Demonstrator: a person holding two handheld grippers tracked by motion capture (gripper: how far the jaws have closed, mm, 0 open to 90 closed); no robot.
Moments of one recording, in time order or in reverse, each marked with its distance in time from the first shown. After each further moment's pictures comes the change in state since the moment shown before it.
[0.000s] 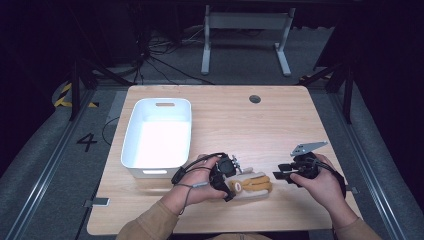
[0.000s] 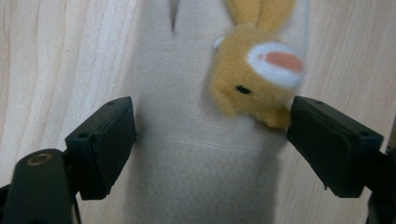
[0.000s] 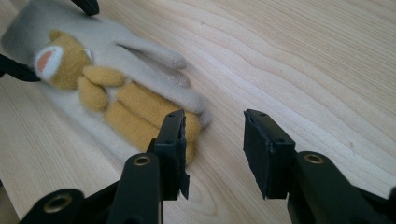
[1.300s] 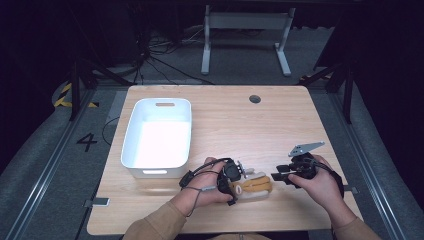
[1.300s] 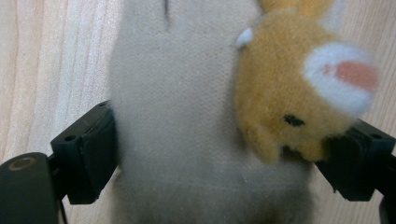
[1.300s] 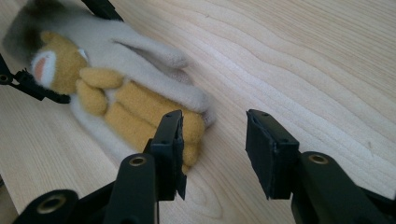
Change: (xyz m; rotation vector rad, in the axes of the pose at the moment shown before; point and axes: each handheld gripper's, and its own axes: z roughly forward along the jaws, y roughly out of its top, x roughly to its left) left arm -0.002 0.007 0.029 0.083 0.019 0.059; right arm -0.002 -0.002 0.008 0.013 0.027 0.014
